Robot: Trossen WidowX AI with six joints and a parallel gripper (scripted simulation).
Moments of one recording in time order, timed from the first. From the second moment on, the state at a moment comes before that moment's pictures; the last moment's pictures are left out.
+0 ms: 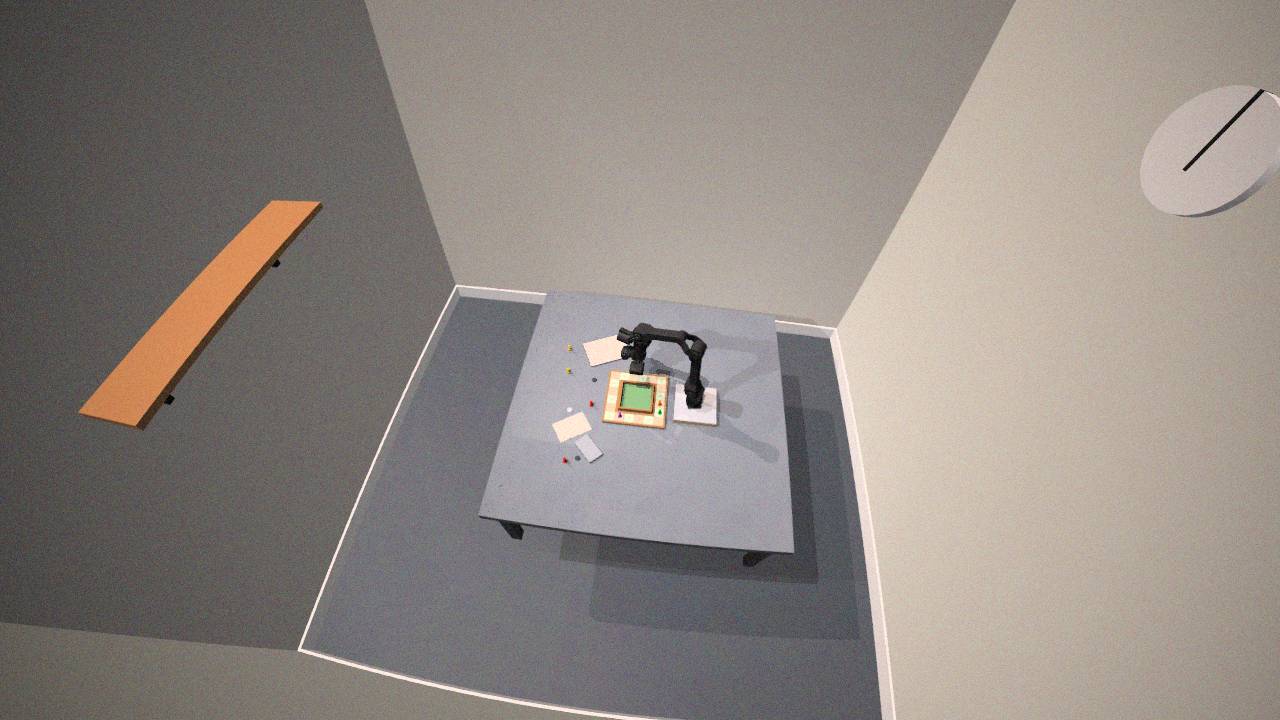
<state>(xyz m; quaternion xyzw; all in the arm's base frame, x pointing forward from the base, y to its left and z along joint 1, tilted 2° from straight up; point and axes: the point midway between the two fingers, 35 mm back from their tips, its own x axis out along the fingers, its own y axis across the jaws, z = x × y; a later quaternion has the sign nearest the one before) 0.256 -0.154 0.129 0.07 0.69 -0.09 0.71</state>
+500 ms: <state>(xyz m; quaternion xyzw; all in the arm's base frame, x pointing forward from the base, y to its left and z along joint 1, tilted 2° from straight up) 0.270 -0.079 0.113 0.06 0.69 -0.08 0.71</state>
